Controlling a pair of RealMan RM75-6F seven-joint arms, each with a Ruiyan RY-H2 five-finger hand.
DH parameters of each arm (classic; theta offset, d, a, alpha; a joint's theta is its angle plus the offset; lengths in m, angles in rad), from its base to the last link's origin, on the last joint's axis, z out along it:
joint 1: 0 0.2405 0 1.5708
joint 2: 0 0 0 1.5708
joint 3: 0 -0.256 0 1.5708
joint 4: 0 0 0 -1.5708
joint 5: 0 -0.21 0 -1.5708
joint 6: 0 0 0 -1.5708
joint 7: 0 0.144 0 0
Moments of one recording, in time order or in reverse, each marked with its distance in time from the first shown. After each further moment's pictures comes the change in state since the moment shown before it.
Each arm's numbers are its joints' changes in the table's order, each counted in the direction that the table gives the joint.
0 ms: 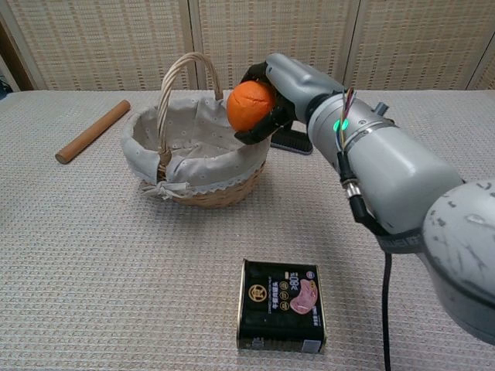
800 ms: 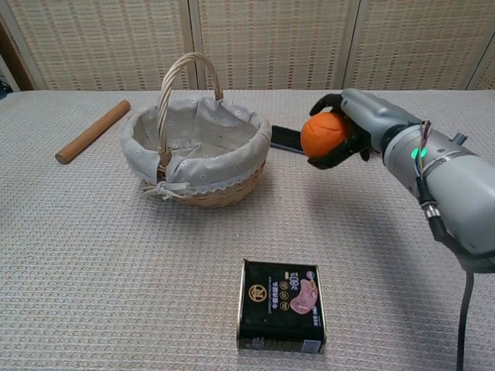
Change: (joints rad) left arm -0.004 -0.006 -0.002 -0.016 0.014 0.020 0.005; right arm -0.159 -0.149 0.060 -0.071 -0.029 -0.006 0.055
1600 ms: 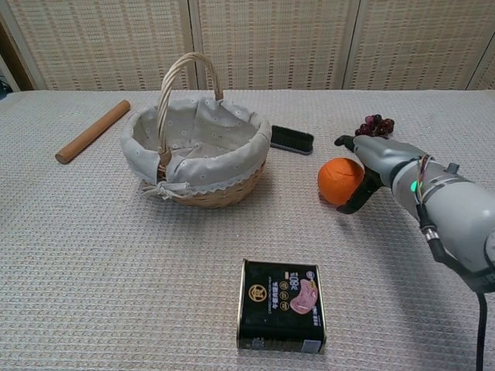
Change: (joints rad) left arm 0.000 -0.002 0.002 -0.002 0.013 0.008 0.006; right arm 0.023 0.065 0.029 0.139 -0.247 0.042 -0.228
